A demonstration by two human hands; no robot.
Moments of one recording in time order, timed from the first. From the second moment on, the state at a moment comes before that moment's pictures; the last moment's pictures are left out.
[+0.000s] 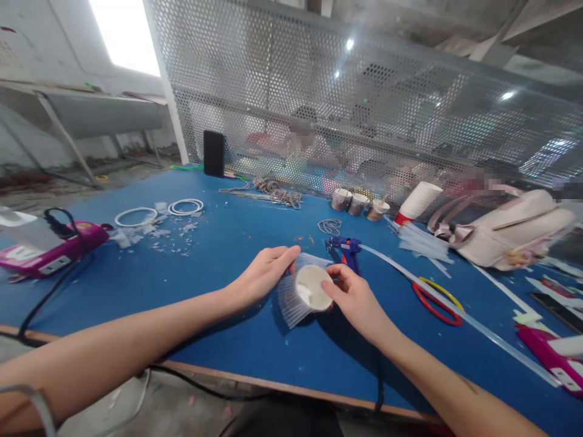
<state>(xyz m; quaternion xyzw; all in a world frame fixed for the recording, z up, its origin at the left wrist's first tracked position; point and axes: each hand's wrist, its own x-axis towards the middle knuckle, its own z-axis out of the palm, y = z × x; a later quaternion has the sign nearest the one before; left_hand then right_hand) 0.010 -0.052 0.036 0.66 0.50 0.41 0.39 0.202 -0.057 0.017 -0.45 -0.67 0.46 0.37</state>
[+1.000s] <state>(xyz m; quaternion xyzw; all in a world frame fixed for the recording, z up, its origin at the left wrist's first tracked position) -0.013 -0.035 0.050 0.57 0.44 0.29 0.63 0.204 -0.027 0.044 -0.40 -0.80 0.38 0.25</state>
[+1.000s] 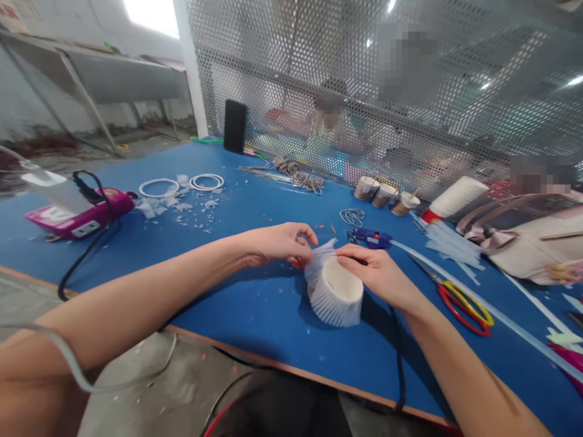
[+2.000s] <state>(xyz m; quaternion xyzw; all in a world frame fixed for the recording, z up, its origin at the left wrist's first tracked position) 0.013 -0.037 0.034 0.39 0.37 0.43 0.72 0.202 -0.042 0.039 -0.33 -0.85 0.20 0.37</state>
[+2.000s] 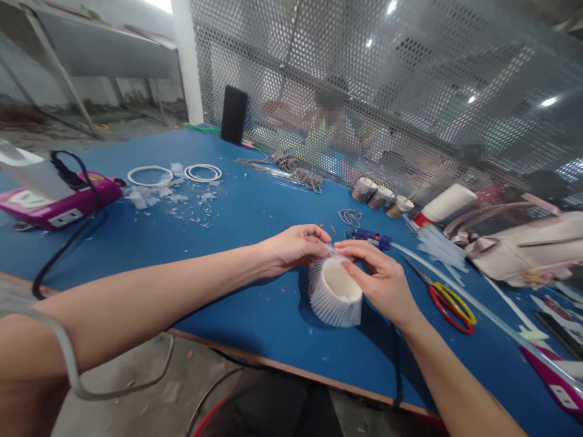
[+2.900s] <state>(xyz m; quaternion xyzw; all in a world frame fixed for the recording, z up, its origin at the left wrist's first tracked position) 0.008 -0.051 0.033 0.43 0.29 0.40 0.76 0.195 -0.010 0.016 -0.36 -0.61 0.43 0.55</state>
